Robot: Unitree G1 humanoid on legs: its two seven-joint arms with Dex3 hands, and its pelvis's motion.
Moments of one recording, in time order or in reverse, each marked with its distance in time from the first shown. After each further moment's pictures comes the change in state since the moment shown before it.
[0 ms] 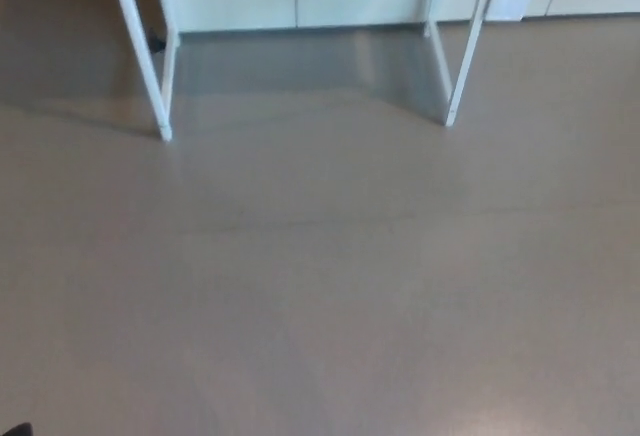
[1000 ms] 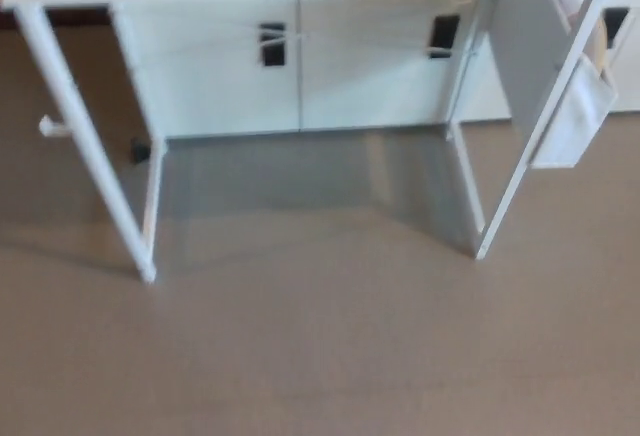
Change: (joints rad) left_arm 0.052 0.008 -0.013 0.026 -0.007 -0.012 -0.021; right_arm 0.080 0.002 0.001 0.137 0.010 -0.123 0.037
